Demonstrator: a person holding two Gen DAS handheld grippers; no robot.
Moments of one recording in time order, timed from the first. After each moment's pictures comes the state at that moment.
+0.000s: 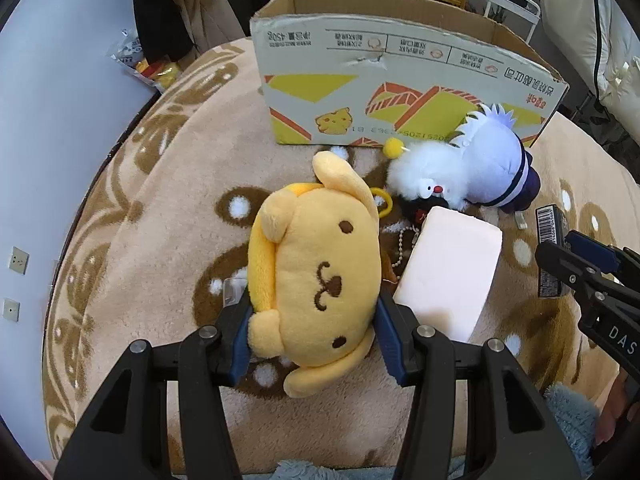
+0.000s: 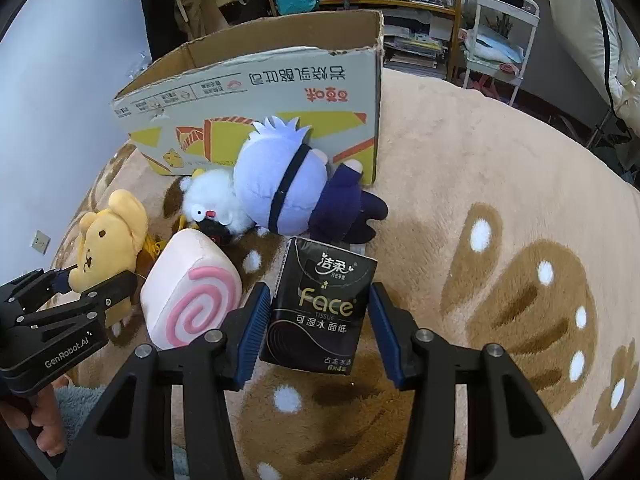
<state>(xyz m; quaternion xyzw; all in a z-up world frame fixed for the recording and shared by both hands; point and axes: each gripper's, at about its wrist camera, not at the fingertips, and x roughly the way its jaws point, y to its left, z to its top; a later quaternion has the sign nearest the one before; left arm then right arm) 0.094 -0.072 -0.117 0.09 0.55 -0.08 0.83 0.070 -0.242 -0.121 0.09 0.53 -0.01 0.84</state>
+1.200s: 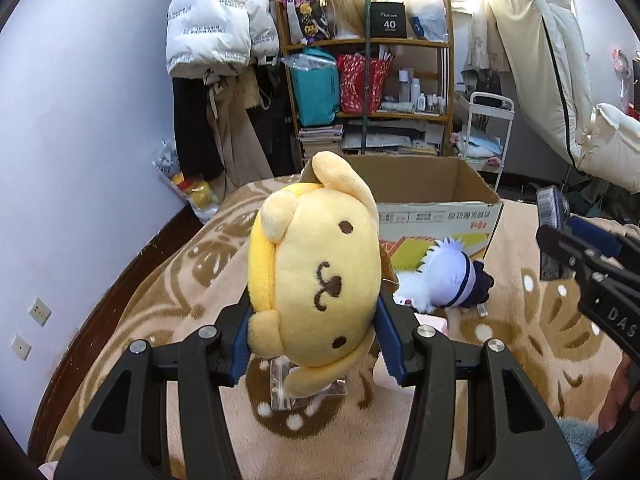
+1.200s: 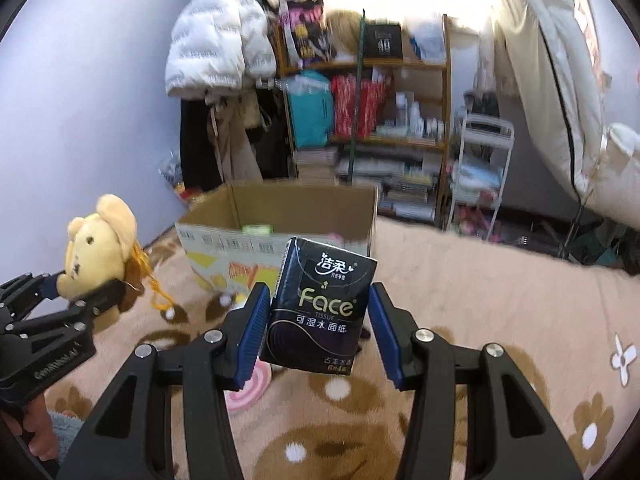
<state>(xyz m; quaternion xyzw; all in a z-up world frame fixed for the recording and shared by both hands) 0.039 -0.067 -0.022 0.08 0.33 -0.08 0.94 0.020 -0.227 -0.021 0.04 0.28 -0.03 0.96</state>
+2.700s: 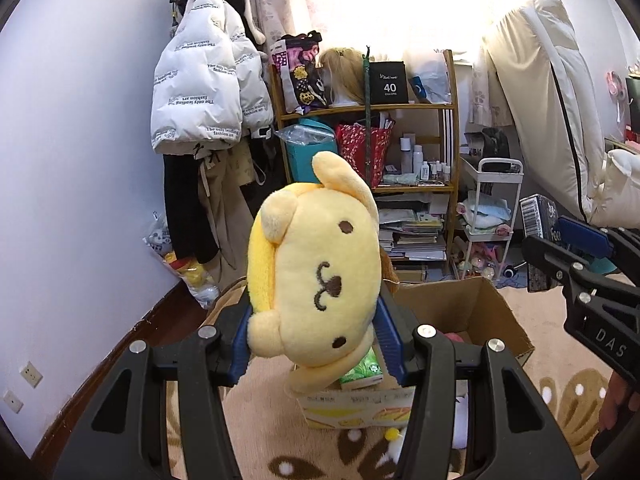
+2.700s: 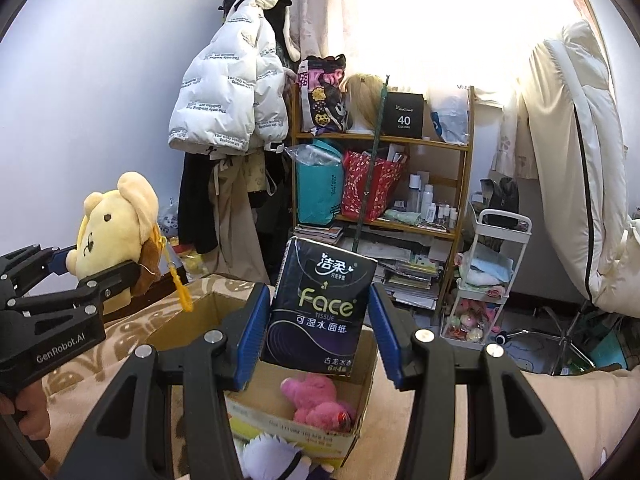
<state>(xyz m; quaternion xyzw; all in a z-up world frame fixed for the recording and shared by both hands) 0.150 -0.094 0.028 0.09 0.22 -0.09 0.97 0.134 -0.240 0.022 0.00 0.20 -0.01 0.98</state>
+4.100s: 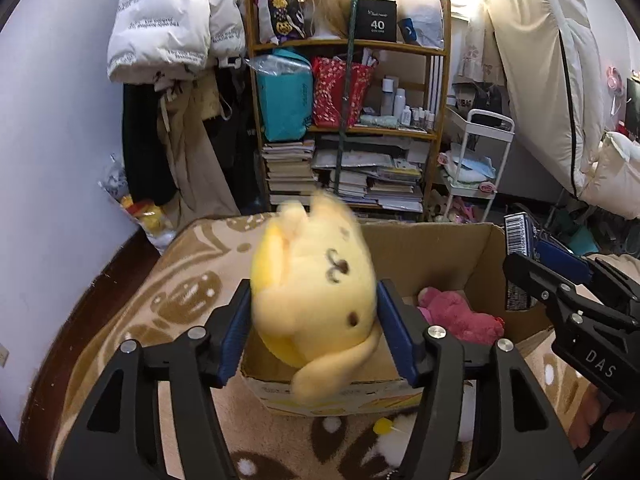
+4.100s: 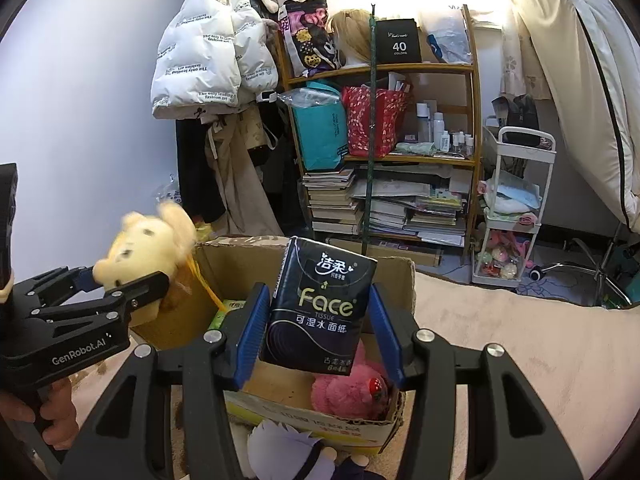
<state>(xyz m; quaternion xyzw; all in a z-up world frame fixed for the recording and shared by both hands) 0.207 -0.097 -0.041 0.06 0.33 -0.14 0.93 0.165 -0.259 -0.053 0.07 0.28 0.01 0.96</state>
